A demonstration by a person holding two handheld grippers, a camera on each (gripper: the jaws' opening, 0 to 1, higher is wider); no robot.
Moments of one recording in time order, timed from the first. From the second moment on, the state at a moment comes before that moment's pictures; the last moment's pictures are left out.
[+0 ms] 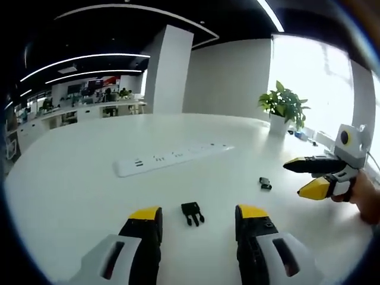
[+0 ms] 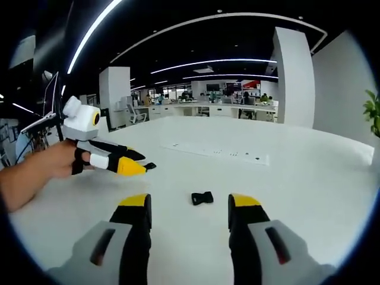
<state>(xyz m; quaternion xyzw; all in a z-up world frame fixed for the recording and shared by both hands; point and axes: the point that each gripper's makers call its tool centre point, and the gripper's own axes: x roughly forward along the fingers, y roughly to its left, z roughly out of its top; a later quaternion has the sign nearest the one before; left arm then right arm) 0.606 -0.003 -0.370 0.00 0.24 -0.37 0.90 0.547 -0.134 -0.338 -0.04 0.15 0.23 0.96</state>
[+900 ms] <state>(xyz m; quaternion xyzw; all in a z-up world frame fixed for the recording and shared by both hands) 0.588 -0.016 -0.369 -0.02 0.27 -0.40 0.88 0.545 -0.132 -0.336 -0.04 0.15 0.23 0.96</state>
